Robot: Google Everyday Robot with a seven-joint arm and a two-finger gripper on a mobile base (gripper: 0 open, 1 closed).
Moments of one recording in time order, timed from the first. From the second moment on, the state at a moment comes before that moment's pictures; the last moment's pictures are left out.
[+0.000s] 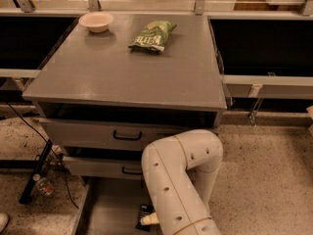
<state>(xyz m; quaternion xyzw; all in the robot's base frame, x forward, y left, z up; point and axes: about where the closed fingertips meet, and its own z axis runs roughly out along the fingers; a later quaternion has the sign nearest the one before) 0.445 -0.001 0.162 -0.13 0.91 0.38 0.06</state>
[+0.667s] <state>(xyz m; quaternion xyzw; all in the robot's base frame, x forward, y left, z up) 0.442 0.019 0.157 -0.16 0.90 0.40 0.04</state>
